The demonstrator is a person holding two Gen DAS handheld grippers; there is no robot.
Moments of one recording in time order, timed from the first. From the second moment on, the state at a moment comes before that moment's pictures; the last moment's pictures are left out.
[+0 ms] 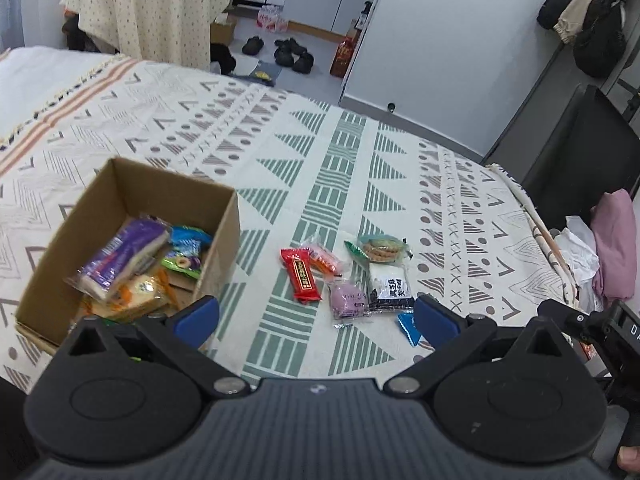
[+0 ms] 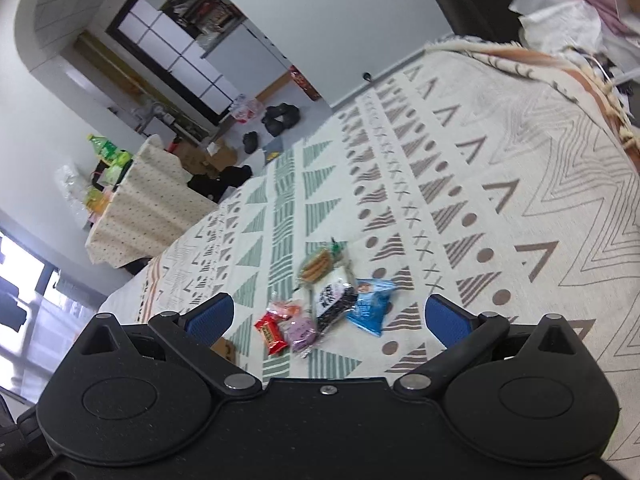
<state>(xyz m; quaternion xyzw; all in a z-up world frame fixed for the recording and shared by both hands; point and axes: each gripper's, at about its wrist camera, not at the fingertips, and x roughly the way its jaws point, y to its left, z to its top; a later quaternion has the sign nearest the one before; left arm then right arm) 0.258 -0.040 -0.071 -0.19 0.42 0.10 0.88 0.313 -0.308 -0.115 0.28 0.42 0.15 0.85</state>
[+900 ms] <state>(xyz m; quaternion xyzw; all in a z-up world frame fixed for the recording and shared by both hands) 0.352 -0.044 -0.177 -0.27 0.49 0.07 0.83 0.397 -0.268 -0.201 0.25 0.53 0.12 0.80</state>
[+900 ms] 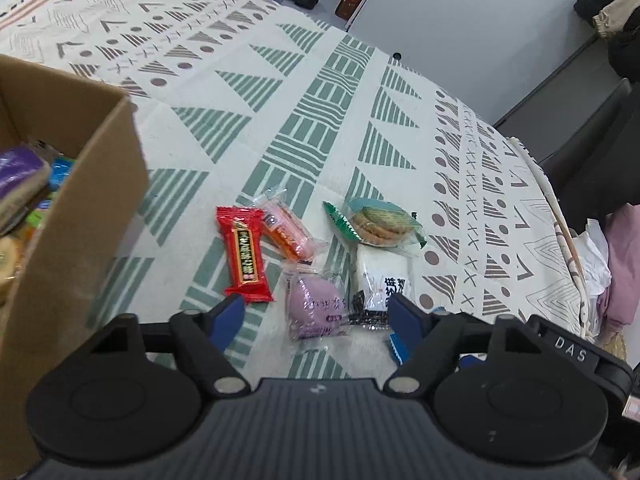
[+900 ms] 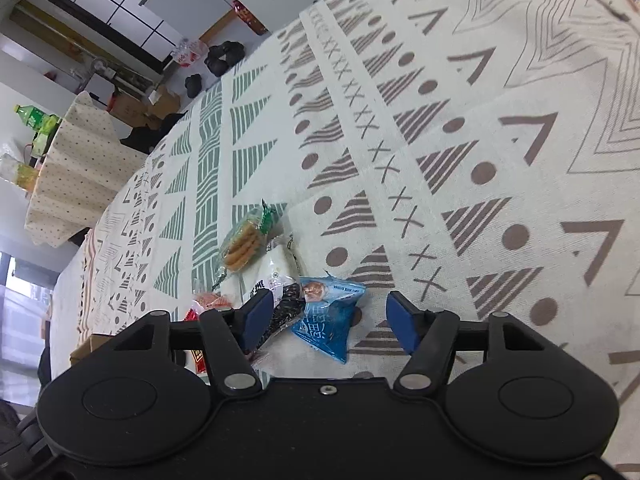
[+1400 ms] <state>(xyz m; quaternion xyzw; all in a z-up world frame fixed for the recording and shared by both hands) 0.372 -0.055 -0.209 -0.26 0.50 0.09 0.82 0.412 -0.257 -0.226 0.24 0.55 0.11 0.79</state>
